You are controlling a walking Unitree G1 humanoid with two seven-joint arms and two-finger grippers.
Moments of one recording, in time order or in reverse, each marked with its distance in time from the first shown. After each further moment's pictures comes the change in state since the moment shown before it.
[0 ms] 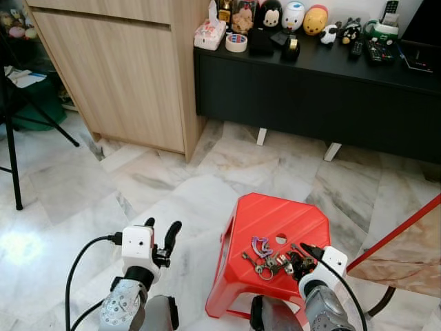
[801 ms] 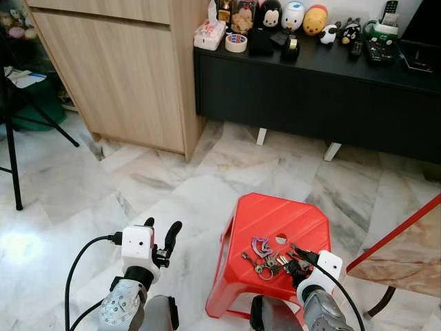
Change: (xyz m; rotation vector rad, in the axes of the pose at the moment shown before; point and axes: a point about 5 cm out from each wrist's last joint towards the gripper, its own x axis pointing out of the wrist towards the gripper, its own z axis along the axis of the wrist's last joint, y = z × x) left arm 0.000 0.000 0.000 0.005 0.001 -0.005; right arm -0.002 -0.004 -0.011 -0.051 0.072 -0.030
